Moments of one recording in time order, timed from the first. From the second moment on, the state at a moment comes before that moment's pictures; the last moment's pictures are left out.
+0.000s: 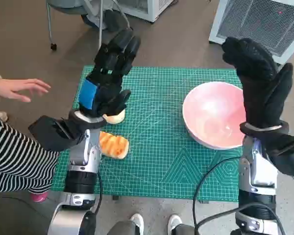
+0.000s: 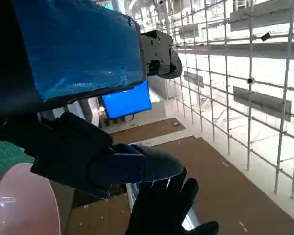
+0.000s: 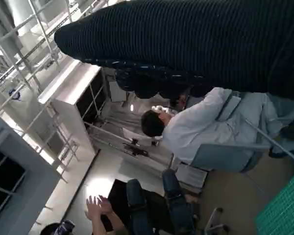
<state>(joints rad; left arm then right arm) -0.64 0.09 0.14 0.42 -0.33 -0.47 -0.51 -0.55 -0.18 -0.15 0.15 0.27 -0.37 0.29</state>
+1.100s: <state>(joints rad) -0.65 0.09 0.14 0.44 -0.33 -0.48 -0.51 -0.55 -0.18 -0.16 0.15 0.27 -0.37 0.29</state>
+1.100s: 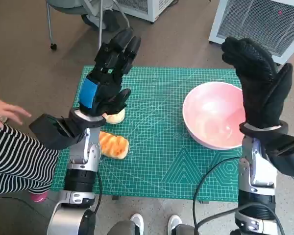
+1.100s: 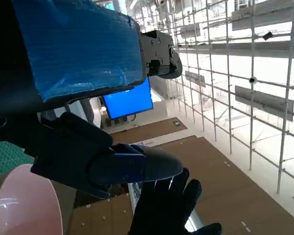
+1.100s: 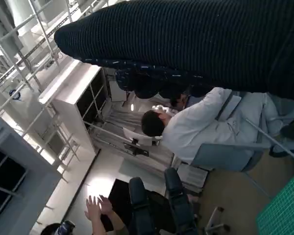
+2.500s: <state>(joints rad) -0.65 0.11 0.14 0.45 -0.32 -0.49 -0.50 -0.61 -0.43 -0.43 0.90 0.30 -0.51 0.22</state>
